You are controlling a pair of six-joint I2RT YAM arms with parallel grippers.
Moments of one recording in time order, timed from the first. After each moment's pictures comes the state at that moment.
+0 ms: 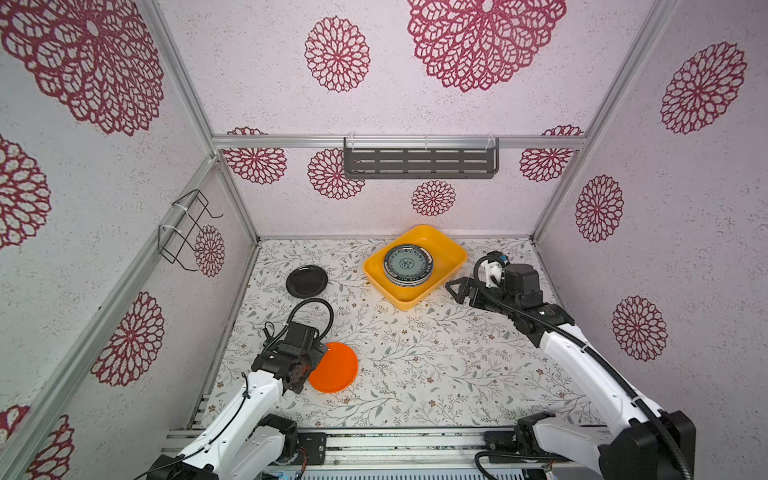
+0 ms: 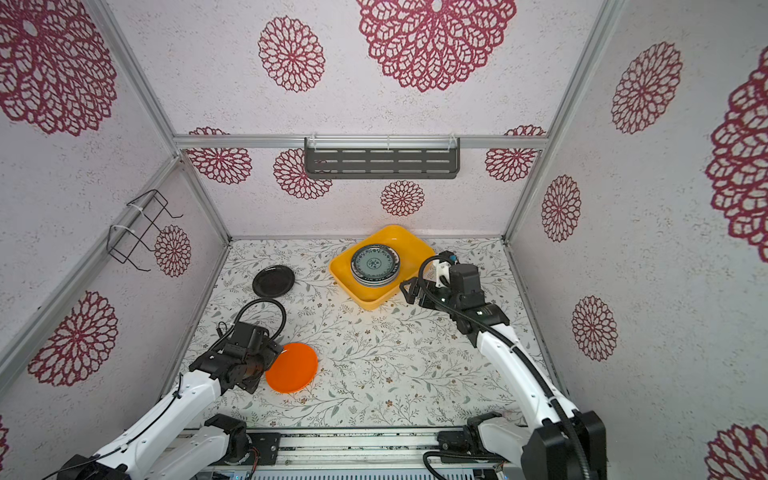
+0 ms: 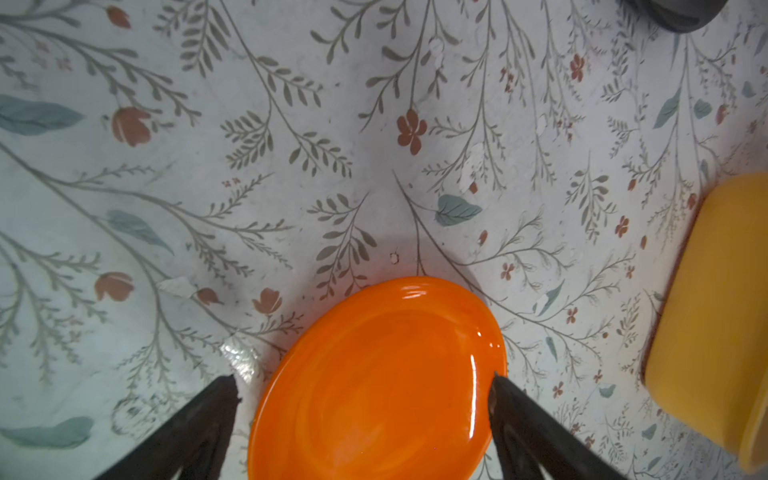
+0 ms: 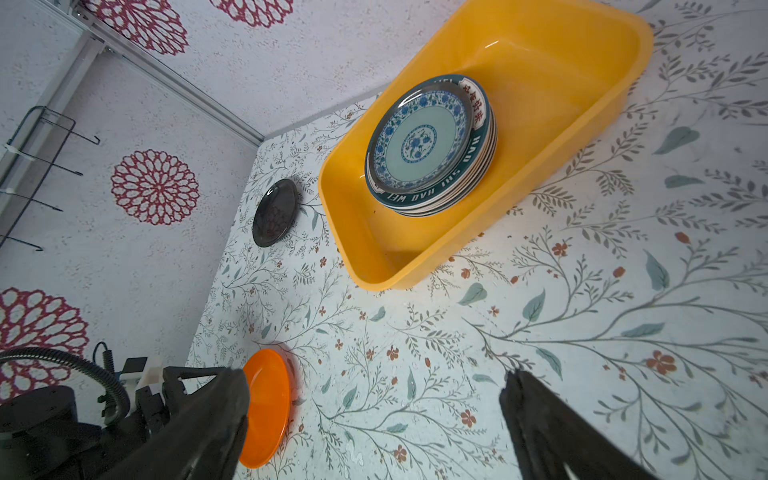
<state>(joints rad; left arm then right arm) -0.29 0.93 0.49 -0.71 -0.13 -1.29 0.30 1.12 0.92 -0.35 -0.34 0.52</state>
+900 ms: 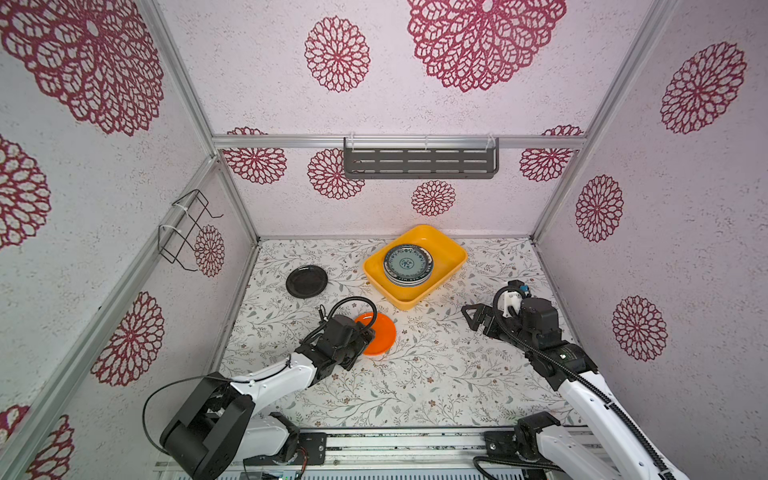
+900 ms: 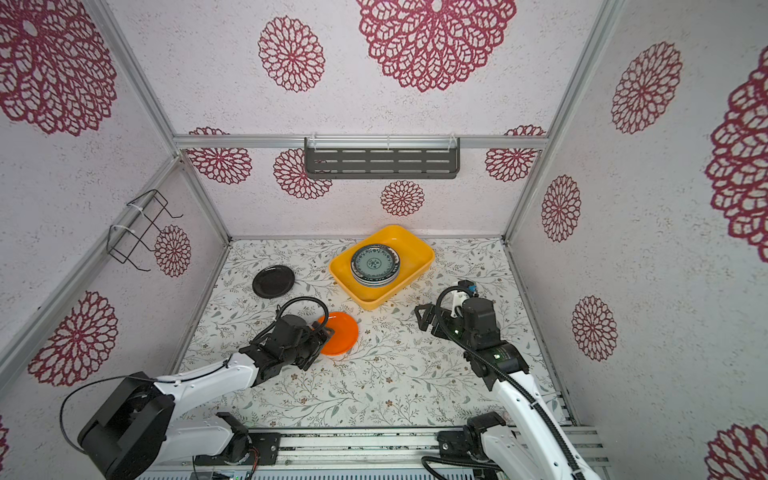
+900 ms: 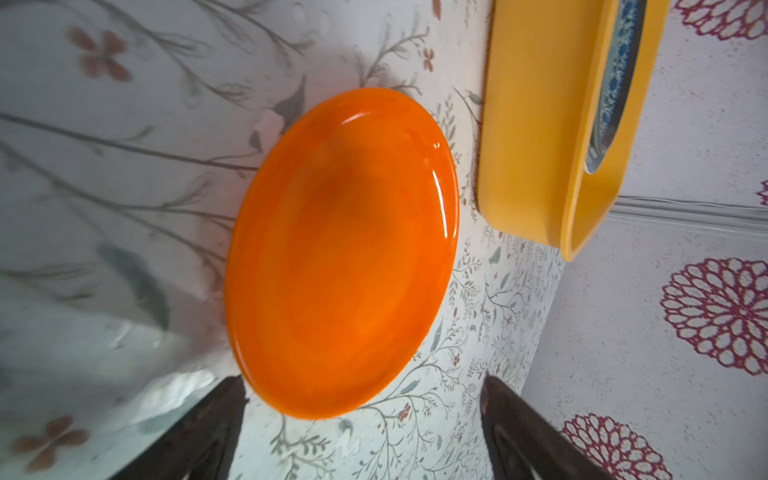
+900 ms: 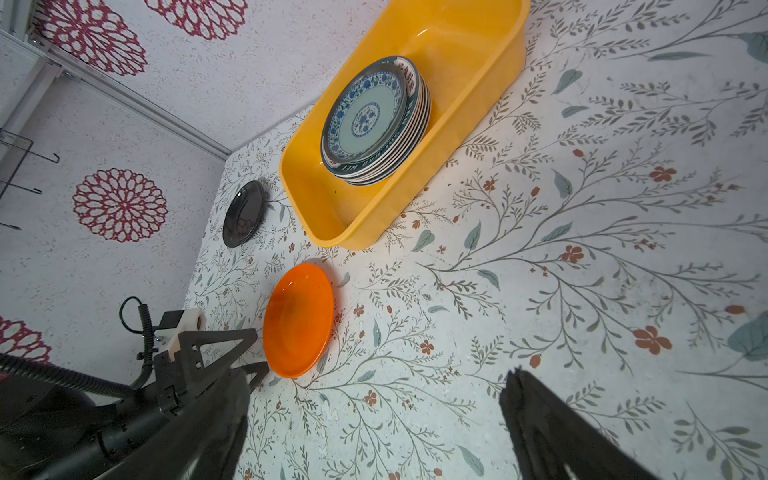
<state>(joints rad) -0.60 1.32 0.49 0.05 0.04 -1.36 0.30 0.81 0.70 -0.44 -0.23 0.60</state>
